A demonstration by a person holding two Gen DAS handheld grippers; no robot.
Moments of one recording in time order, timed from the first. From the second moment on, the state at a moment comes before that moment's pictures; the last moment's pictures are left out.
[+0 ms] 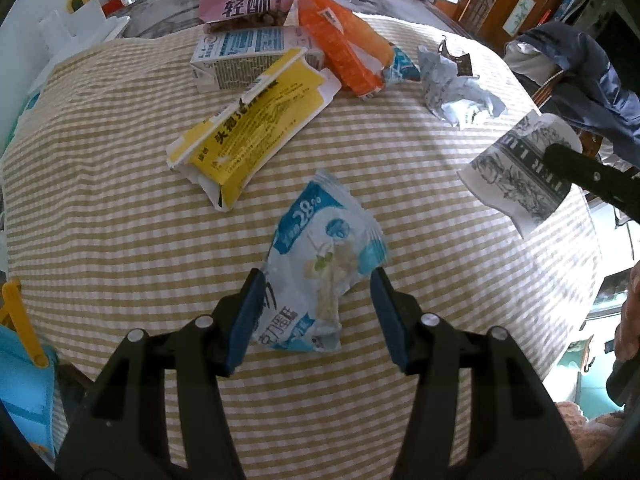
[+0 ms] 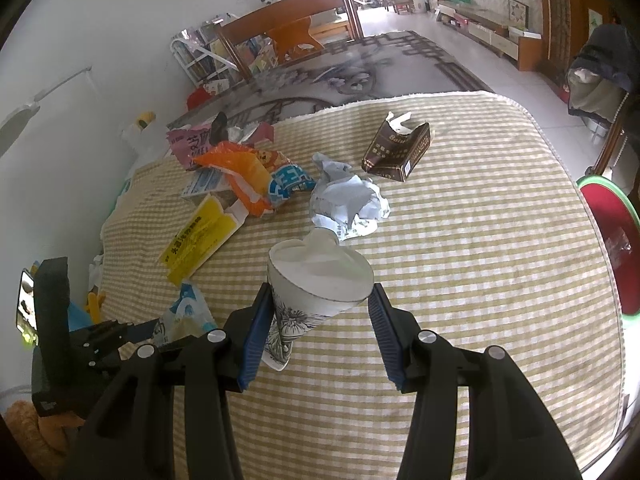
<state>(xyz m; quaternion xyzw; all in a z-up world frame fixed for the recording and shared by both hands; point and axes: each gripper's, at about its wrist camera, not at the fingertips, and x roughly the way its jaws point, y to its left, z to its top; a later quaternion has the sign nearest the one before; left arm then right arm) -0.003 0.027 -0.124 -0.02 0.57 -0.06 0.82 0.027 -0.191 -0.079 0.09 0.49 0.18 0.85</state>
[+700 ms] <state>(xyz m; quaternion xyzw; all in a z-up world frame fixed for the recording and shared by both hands) 0.011 0.017 -0.106 -0.02 0.54 -0.03 0.84 0.027 -0.223 -0.065 0.09 0.47 0.18 0.86</state>
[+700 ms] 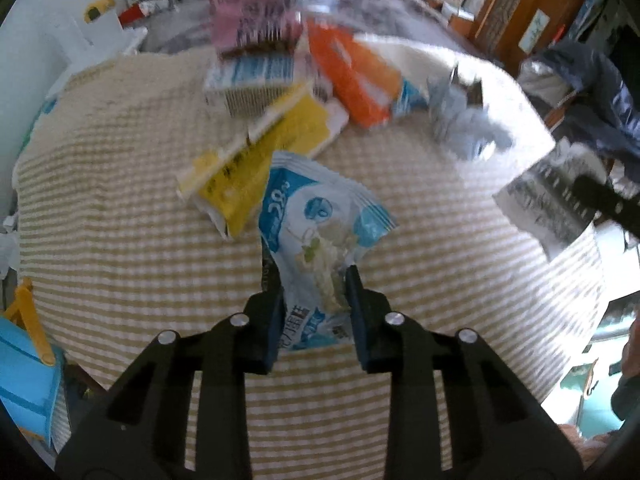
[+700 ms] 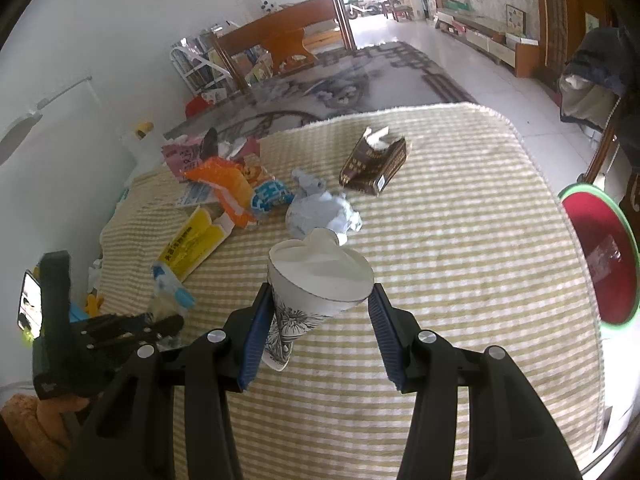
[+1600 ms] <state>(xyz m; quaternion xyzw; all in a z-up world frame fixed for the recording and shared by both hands) 0.056 -0.119 -0.054 -0.05 0.49 -0.05 0.87 0.064 -0.355 -0.043 0.11 0.44 0.19 0.87</state>
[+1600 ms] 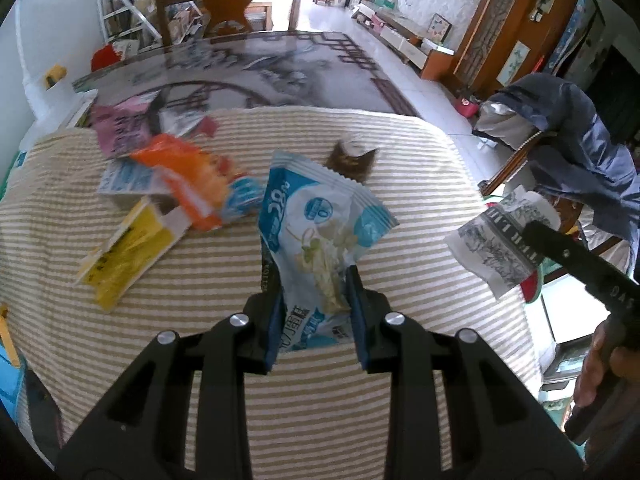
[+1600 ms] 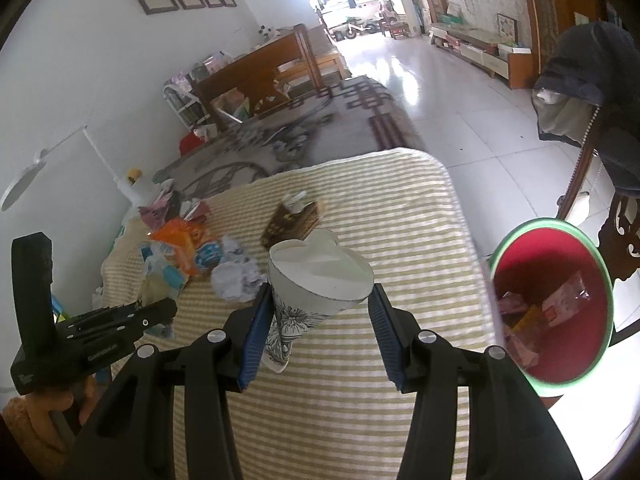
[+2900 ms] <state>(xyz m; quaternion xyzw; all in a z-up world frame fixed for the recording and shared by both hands) 0.143 -0.385 -0.075 0.03 0.53 -0.24 0.81 0.069 -0.597 -0.075 0.23 0.46 -0.03 0.86</state>
